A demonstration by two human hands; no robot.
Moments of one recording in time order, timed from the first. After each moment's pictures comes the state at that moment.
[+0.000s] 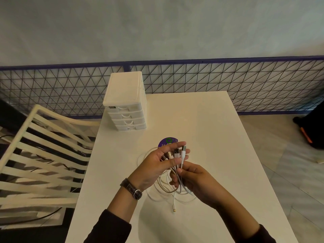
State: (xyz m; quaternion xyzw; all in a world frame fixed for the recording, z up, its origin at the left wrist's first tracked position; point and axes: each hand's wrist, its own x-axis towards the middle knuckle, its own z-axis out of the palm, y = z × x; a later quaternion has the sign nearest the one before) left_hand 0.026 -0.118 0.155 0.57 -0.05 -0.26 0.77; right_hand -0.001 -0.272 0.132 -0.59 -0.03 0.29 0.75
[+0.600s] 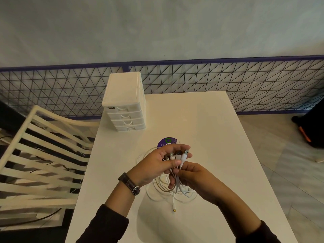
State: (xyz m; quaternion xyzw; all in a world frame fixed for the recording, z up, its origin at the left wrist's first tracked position) left_hand 0.029 -0.118 0.166 0.64 -0.10 -0.30 0.70; right_hand 0.002 -0.275 0.142 -0.63 -0.02 0.32 0.71
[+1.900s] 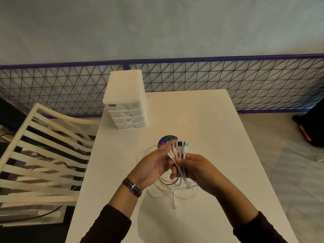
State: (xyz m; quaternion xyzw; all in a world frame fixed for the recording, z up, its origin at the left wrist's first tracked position) left_hand 0.030 -0.112 0.132 0.45 0.01 -0.32 0.83; right_hand 0.012 -0.276 0.145 -0.60 0.02 0.30 0.74
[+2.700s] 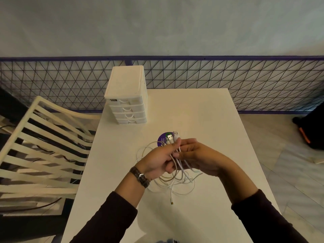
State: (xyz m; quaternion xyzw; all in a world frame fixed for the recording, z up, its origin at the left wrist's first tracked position) left_hand 0.028 -0.131 0.146 0.51 -0.01 -0.37 0.78; right_hand 0.036 -0.286 0.167 -0.63 -0.10 0.42 0.64
